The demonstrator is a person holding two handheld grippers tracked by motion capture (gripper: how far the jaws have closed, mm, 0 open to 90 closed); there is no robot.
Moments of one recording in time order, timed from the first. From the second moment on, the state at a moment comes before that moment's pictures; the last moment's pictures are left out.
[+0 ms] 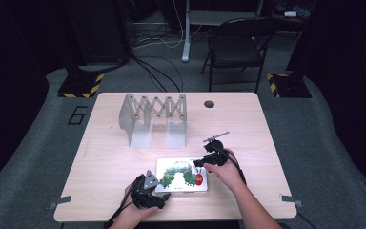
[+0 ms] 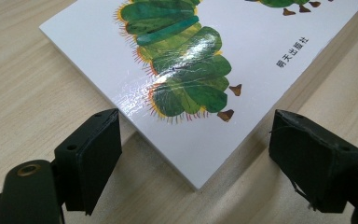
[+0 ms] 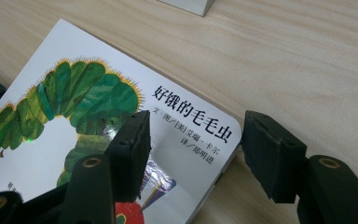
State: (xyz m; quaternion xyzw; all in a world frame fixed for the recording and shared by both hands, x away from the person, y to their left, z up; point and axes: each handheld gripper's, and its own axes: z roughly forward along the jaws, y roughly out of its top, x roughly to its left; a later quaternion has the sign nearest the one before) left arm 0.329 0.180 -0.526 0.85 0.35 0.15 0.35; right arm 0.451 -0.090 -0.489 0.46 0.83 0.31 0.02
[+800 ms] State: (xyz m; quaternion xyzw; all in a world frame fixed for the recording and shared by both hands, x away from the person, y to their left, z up) left arm 0.329 0.175 -0.526 0.86 0.36 0.15 0.34; right arm 0.453 -0.094 -0.467 0.48 0.82 0.32 -0.02
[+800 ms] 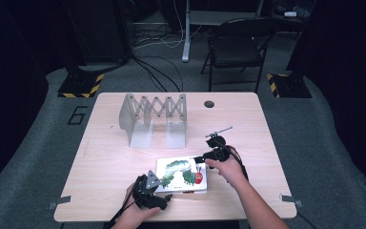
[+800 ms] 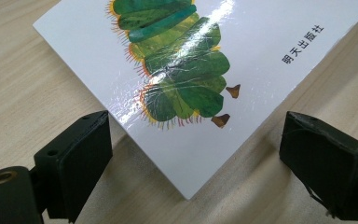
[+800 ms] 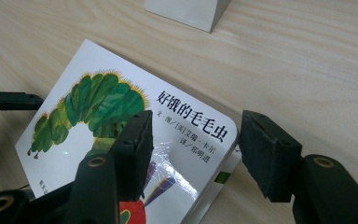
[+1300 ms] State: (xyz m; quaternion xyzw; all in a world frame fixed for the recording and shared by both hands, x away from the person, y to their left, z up) left arm 0.331 0.171 -0.525 0.85 0.37 0.15 0.33; right arm 0.451 -0.094 -0.455 0.47 0.82 0.32 -0.02
